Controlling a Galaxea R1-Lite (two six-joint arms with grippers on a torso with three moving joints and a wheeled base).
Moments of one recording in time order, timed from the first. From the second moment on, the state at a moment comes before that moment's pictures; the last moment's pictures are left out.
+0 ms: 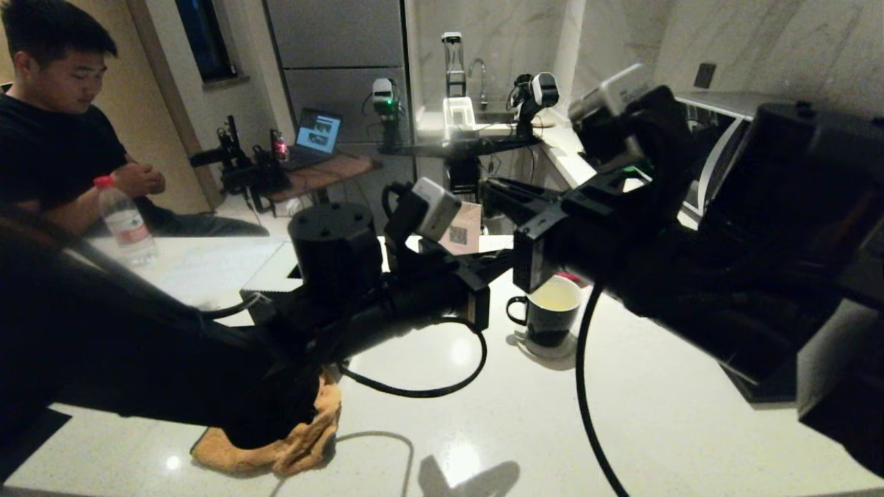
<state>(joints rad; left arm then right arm) -0.70 1.91 -0.88 -1.08 -0.31 -0.05 0.86 1.63 -0.97 -0.82 -0.15 -0.23</state>
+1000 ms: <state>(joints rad) -0.75 1.92 -0.88 -1.08 -0.29 -0.05 0.86 1.55 -0.71 -0.96 -0.17 -0.22</state>
